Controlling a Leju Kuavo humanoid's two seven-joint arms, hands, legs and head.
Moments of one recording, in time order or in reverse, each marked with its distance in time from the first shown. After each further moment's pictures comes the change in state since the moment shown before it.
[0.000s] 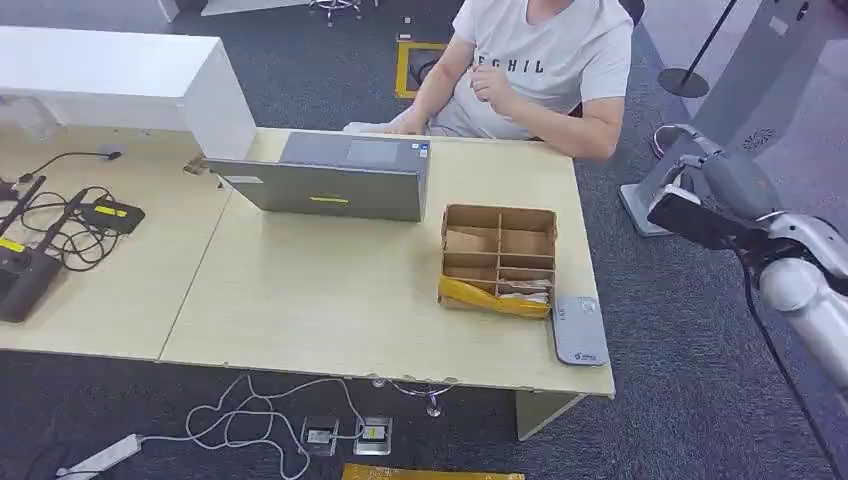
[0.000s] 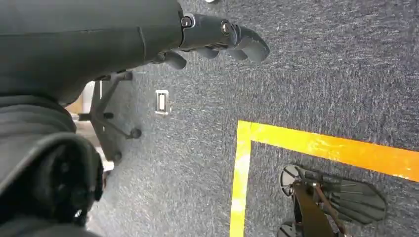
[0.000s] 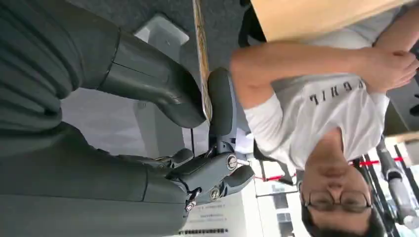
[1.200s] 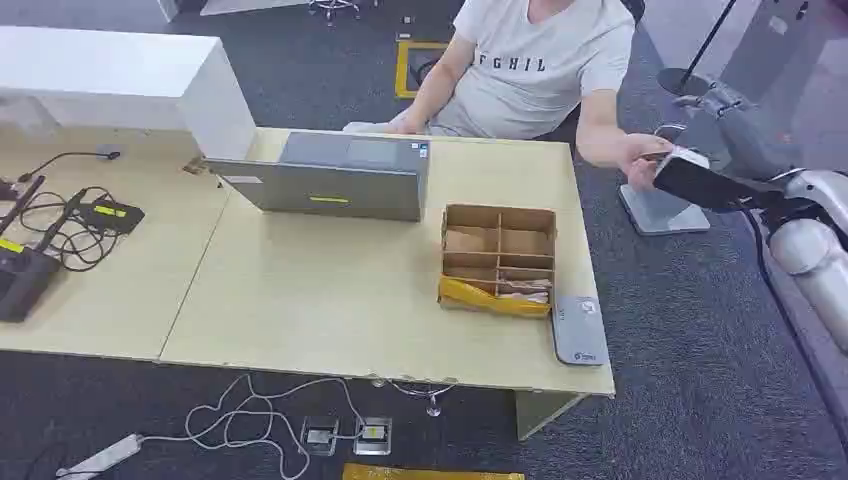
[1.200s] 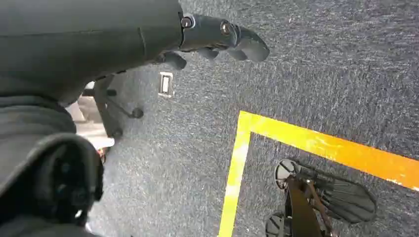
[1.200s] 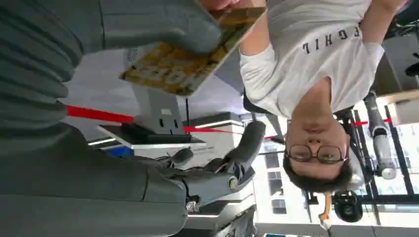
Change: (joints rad) left arm 0.001 -0.007 0.068 0.000 0.045 0.024 0.021; right arm -0.167 0.034 0.024 0.082 0.088 -0.038 -0.039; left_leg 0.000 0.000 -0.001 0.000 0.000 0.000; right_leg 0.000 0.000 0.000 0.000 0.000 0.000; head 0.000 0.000
